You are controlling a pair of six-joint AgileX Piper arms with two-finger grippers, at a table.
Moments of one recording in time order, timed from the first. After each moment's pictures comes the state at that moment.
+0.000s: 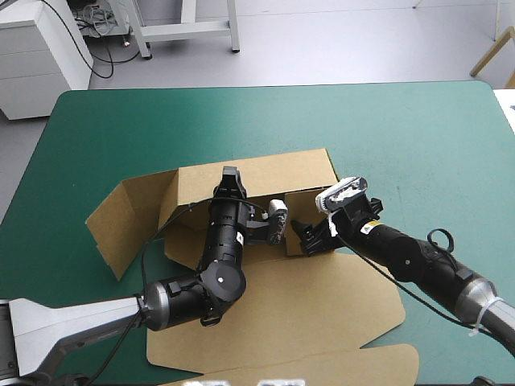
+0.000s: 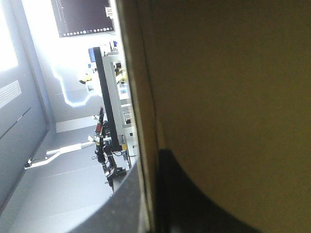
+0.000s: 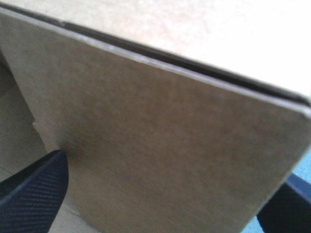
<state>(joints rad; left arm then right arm) -1.10 1.54 -0.91 1.69 0.98 -0.48 0.56 1.24 -0.71 0.71 0.09 -0.72</state>
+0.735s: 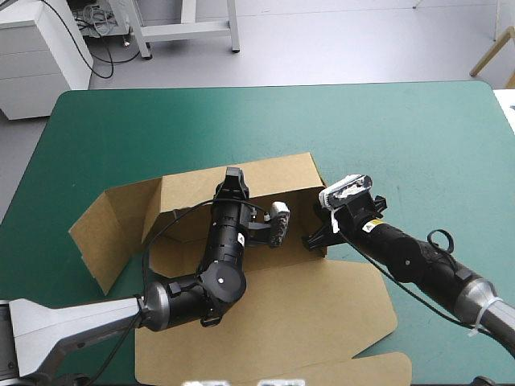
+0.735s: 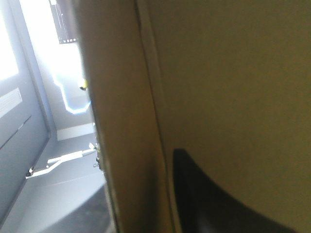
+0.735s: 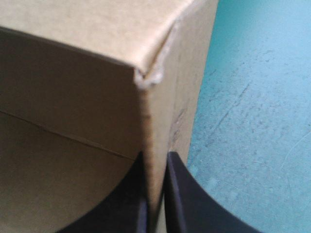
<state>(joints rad) -1.10 1.54 -0.91 1.69 0.96 -0.47 0.56 1.24 -0.70 0.71 0.03 -0.70</state>
